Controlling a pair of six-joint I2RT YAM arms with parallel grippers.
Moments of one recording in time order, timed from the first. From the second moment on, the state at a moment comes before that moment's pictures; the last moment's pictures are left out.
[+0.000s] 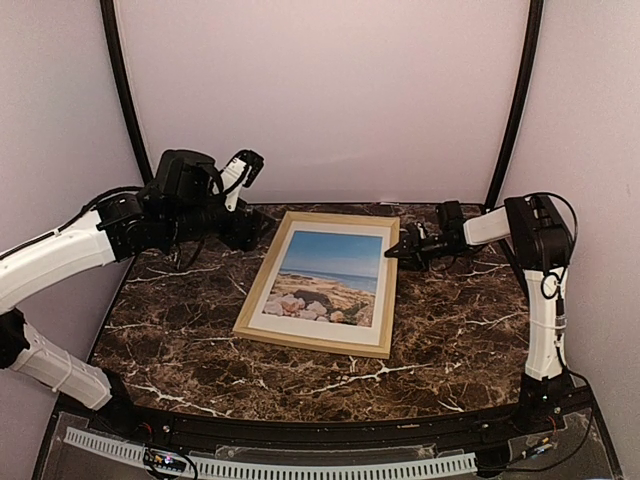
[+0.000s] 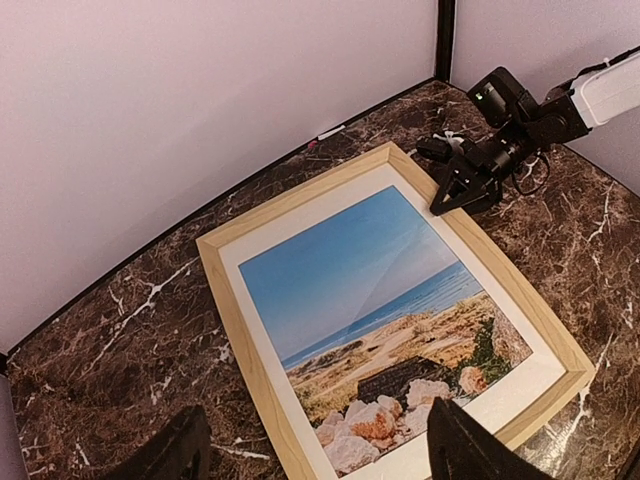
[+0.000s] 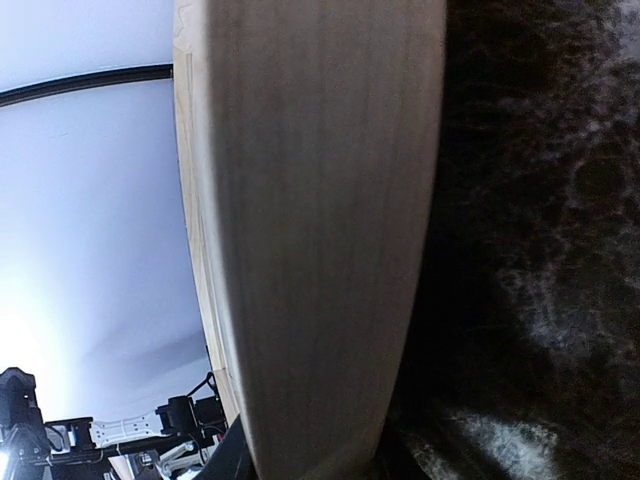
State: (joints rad) left arm -0.81 1.30 1.25 -0.43 -0.22 0.01; right arm 0.19 2.25 1.43 -0.09 -1.00 0.68
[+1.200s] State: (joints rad) left arm -0.60 1.51 1.16 -0.42 -0.03 -0.23; right arm 0.28 1.91 1.39 -0.44 -0.39 0.34
